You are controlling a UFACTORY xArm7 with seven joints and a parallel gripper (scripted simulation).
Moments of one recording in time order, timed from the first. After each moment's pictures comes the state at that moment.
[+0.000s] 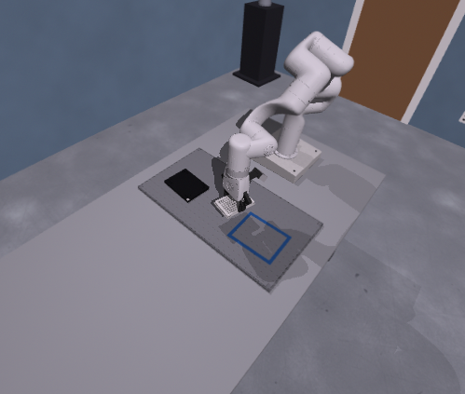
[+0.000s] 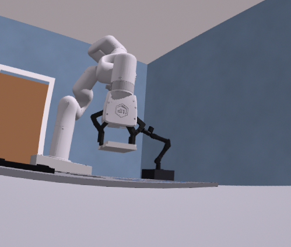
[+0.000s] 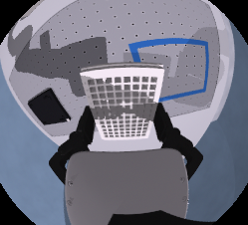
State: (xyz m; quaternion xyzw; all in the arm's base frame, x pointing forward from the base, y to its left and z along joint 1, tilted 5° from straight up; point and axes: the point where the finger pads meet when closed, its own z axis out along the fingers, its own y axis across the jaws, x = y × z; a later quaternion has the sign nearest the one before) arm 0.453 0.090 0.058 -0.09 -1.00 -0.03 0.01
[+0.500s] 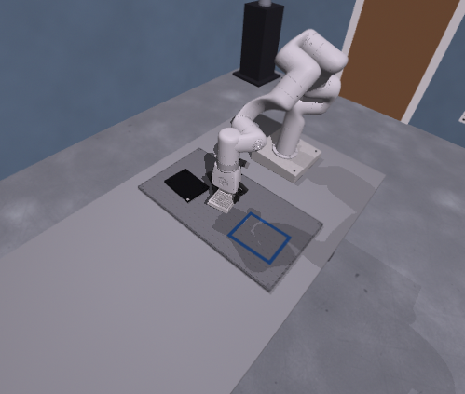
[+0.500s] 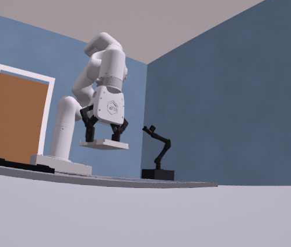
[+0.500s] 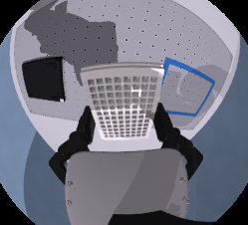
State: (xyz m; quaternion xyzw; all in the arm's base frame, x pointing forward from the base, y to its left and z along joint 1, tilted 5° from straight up) arm 0.456 0.047 0.056 0.13 -0.99 -0.04 0.00
